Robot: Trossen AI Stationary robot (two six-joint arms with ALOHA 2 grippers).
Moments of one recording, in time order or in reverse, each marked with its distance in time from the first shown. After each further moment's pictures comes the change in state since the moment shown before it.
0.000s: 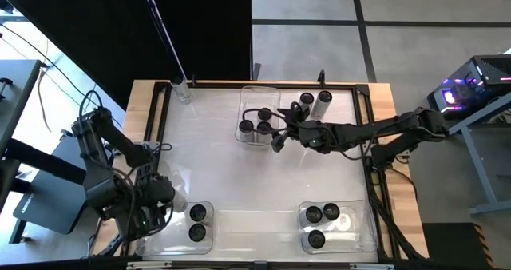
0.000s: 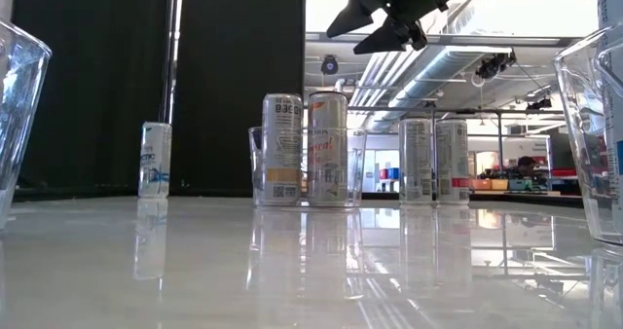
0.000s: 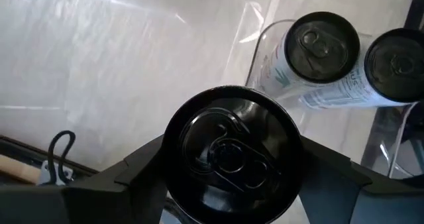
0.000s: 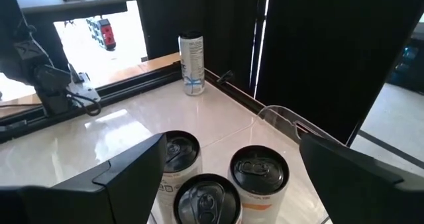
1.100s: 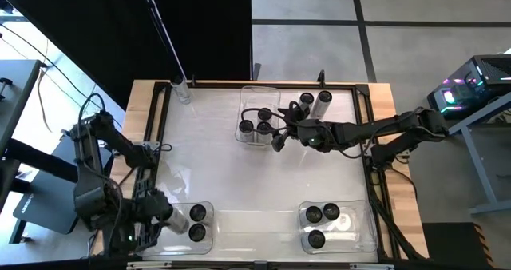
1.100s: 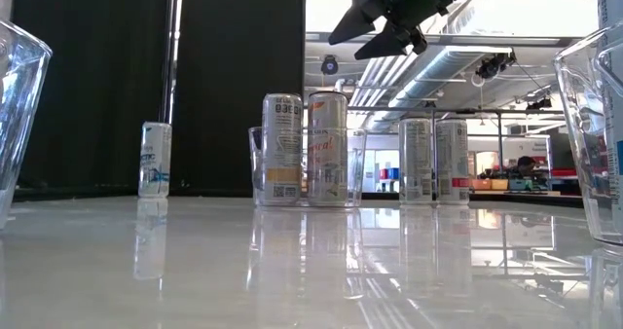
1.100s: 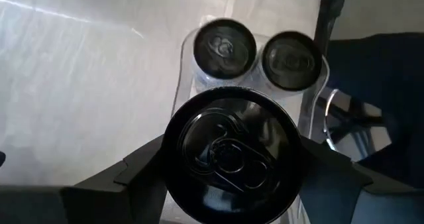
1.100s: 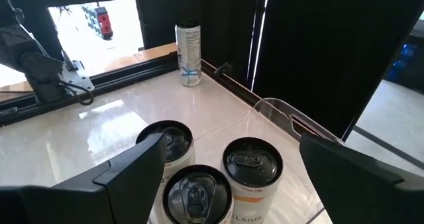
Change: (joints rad) left arm -0.091 0.037 0.089 0.113 -0.035 -0.004; right arm -0.019 0.000 0.000 -0.038 -0.021 -0.007
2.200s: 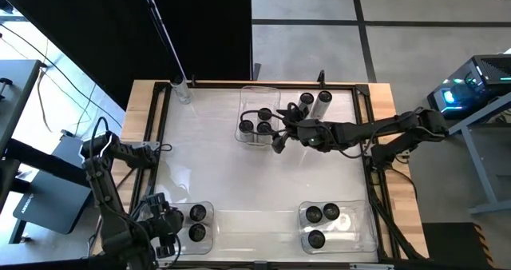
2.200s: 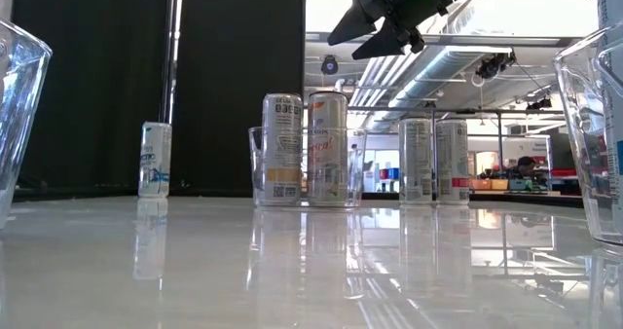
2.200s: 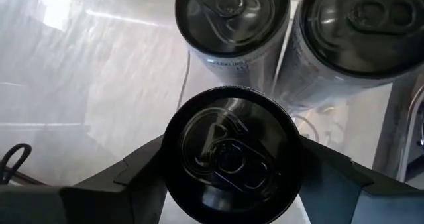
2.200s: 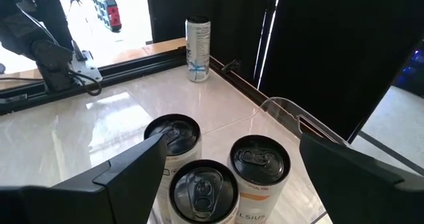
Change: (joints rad) left arm -0.013 0.251 -0.069 0.005 -0.056 -0.077; right arm 0.001 0.000 0.000 -0.006 -0.037 -0.040
